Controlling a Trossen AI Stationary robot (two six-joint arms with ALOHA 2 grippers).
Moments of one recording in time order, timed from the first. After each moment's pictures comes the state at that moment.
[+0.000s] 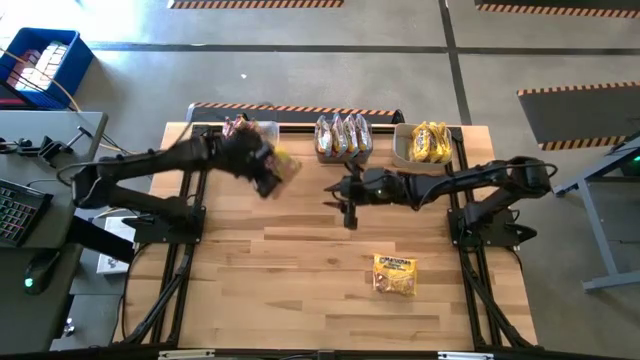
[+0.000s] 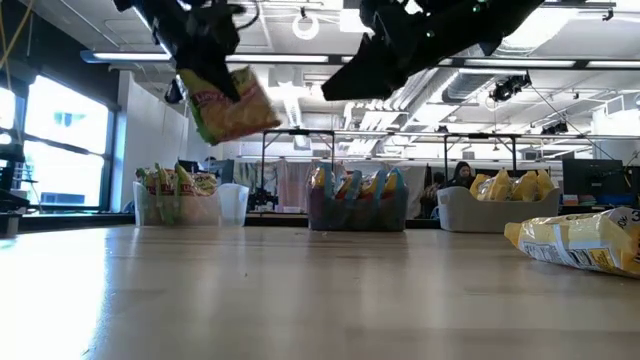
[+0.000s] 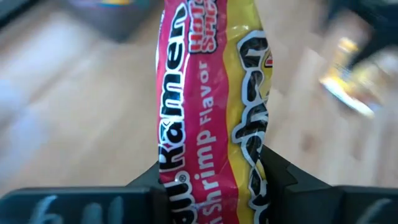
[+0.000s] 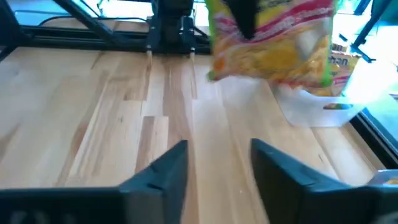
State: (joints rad) left arm 0.30 1.17 0.98 -0.65 0.08 -0.34; right arm -0.03 1.51 0.89 0.22 0.07 -0.09
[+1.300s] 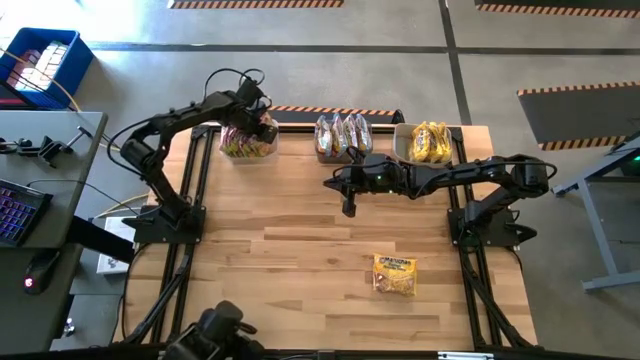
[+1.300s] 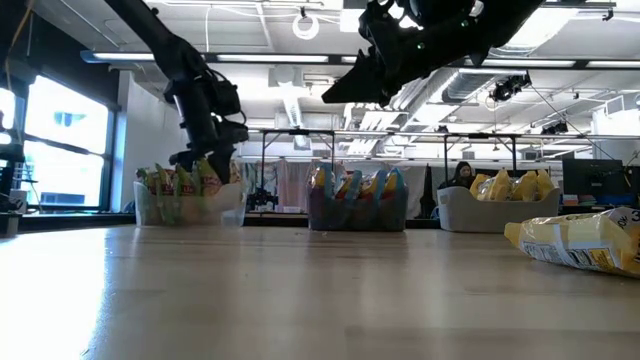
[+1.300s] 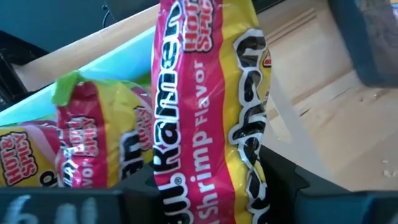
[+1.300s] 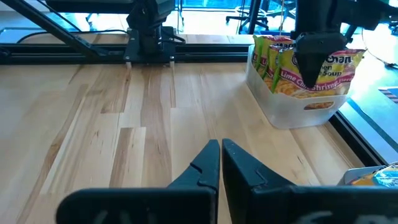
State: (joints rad) left arm 0.96 1.70 1.19 -0.68 0.14 -0.14; right arm -0.15 1.51 0.89 0.27 -0.01 -0.08
